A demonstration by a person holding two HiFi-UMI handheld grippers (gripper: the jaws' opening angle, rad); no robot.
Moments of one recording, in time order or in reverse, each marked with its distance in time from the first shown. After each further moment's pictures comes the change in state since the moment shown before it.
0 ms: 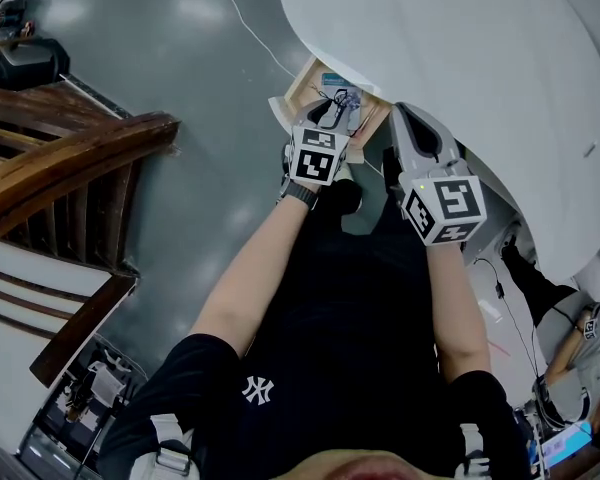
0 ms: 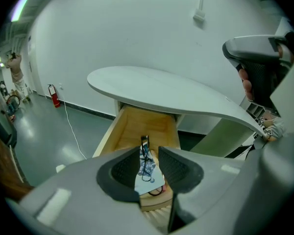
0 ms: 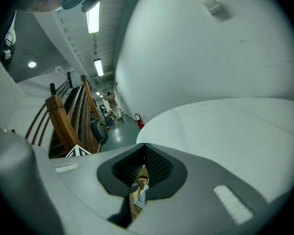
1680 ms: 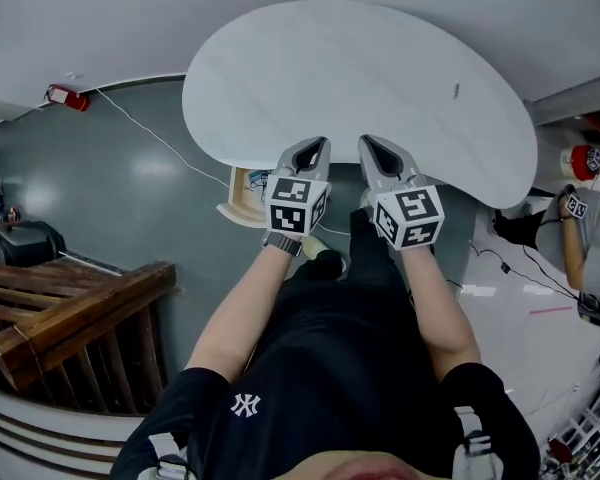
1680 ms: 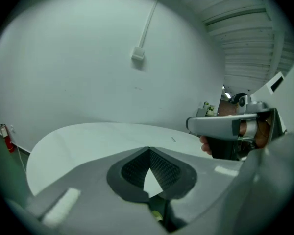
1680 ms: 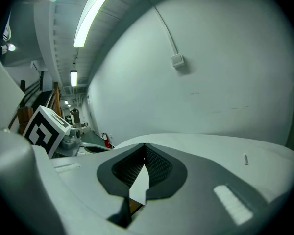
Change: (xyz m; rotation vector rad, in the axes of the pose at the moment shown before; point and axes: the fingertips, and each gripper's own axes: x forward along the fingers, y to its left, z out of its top) left arm -0.104 -0.230 0.191 0.278 -0.303 -0.403; right arm -0.182 -0.086 0.073 0.038 -0.225 -0.392
